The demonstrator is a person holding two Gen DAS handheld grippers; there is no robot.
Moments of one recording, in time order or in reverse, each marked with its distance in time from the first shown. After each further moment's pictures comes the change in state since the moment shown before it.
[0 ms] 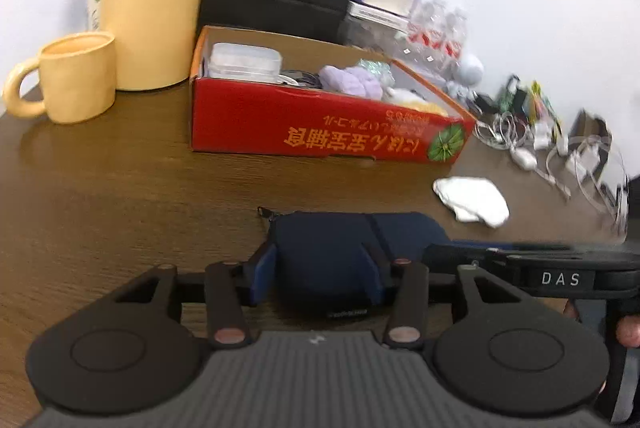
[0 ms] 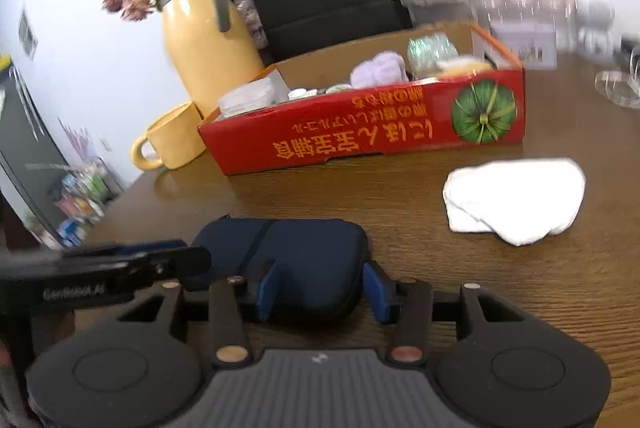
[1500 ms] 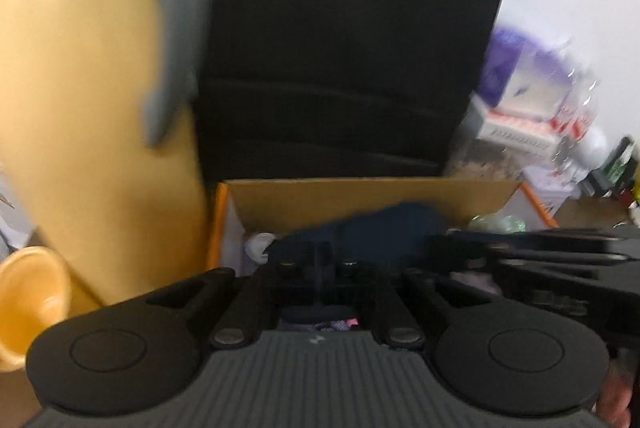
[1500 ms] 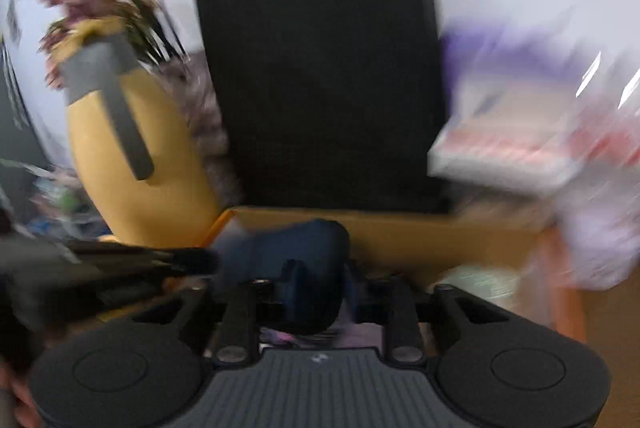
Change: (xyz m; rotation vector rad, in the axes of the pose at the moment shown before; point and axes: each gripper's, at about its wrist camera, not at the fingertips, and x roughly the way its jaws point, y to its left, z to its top) left arm 0.163 0.020 0.239 0.037 0.089 0.221; right arm 0.151 -0.008 0.256 -0.098 0.045 -0.016
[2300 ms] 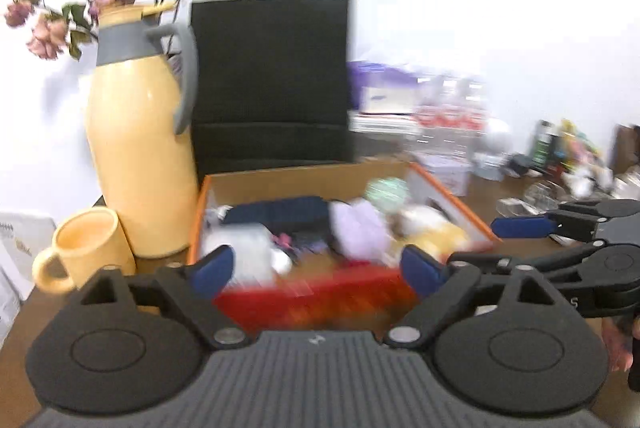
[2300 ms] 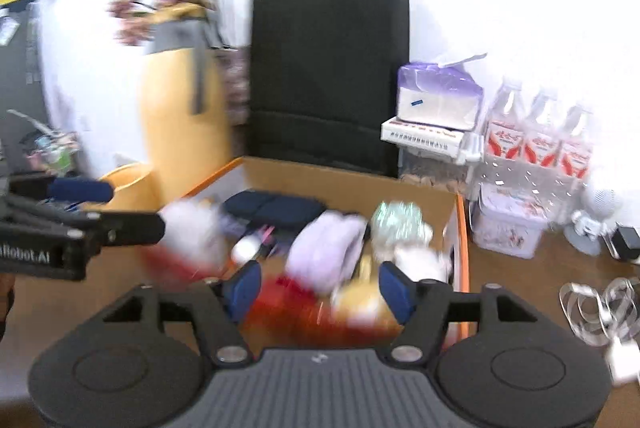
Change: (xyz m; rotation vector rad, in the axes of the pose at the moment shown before) left arm -0.182 -0.065 -0.162 0.127 -0.307 -0.041; right arm -0.154 0.012 -0.142 -0.244 -0.172 -0.126
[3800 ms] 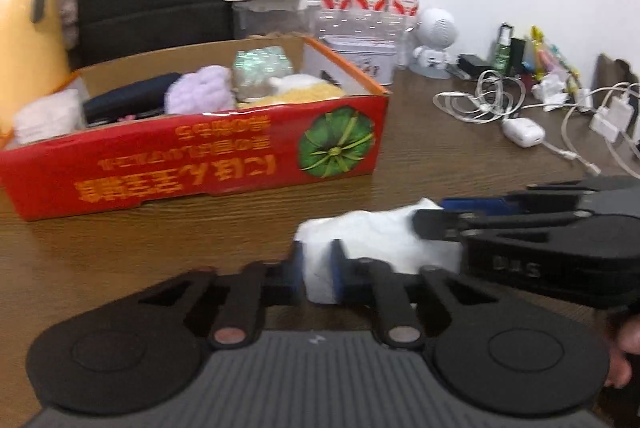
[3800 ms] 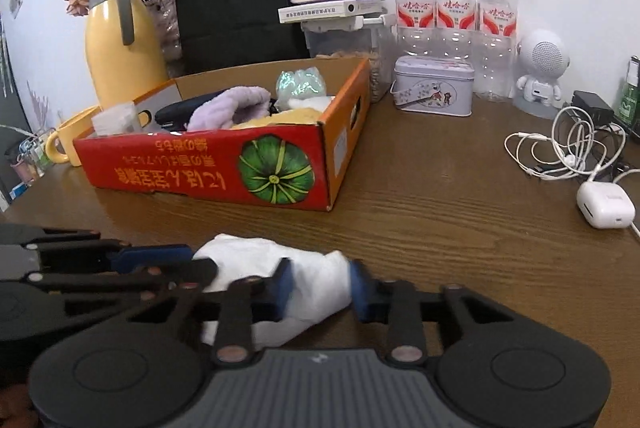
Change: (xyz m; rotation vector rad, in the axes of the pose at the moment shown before) left arm 0.100 -0.128 -0.078 0.011 0.207 -0.026; right arm 0.008 -0.091 -0.109 0.146 0.103 -0.019
